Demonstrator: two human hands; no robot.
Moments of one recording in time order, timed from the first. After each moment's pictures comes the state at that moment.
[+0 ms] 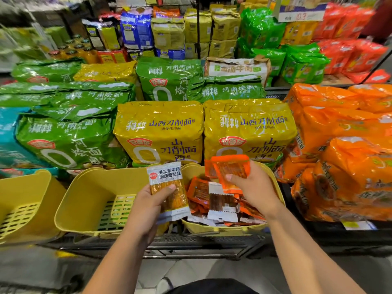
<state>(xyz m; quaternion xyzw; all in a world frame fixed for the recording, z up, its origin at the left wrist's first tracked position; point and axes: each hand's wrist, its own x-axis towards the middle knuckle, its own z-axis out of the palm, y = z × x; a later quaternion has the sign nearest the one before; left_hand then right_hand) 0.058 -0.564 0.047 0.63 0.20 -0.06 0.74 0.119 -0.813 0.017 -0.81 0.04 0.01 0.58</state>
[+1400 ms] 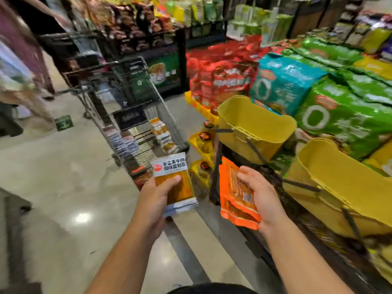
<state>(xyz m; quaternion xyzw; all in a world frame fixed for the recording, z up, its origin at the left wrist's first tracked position) -0.346 -0.276 0.049 0.42 0.46 0.33 0.71 -0.164 -0.392 0.041 -0.59 -0.07 0.44 0.67</state>
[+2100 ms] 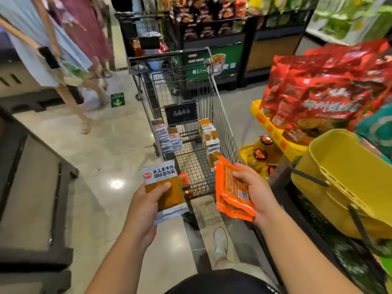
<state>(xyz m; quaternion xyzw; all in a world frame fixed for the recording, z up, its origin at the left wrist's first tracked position) -0.419 -0.086 0.009 0.30 0.56 0.41 0.65 -0.186 -0.121 0.000 -0.56 -0.13 0.59 0.57</state>
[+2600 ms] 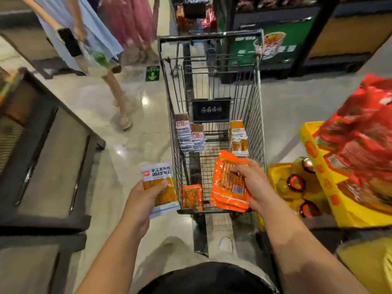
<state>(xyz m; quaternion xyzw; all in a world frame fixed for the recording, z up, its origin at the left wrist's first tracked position) -0.388 0.075 -0.035 0.25 0.66 0.41 0.57 -0.130 0.116 -0.061 -0.60 -0.18 0.65 0.44</state>
